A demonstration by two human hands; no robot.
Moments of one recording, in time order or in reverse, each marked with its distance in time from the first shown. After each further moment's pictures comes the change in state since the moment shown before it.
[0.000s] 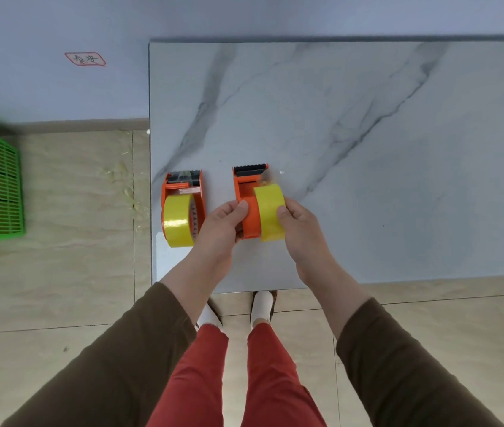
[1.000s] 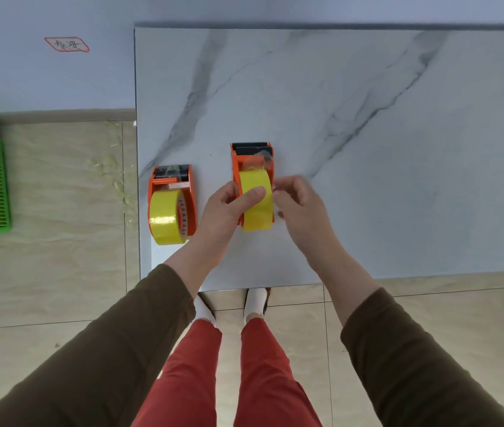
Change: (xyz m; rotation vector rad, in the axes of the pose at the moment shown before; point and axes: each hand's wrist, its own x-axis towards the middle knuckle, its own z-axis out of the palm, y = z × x) left_hand 0.023 0.001 0.014 0.072 -0.100 0.110; right_hand 0.015 -0.015 -0.021 -0.145 0.037 -0.131
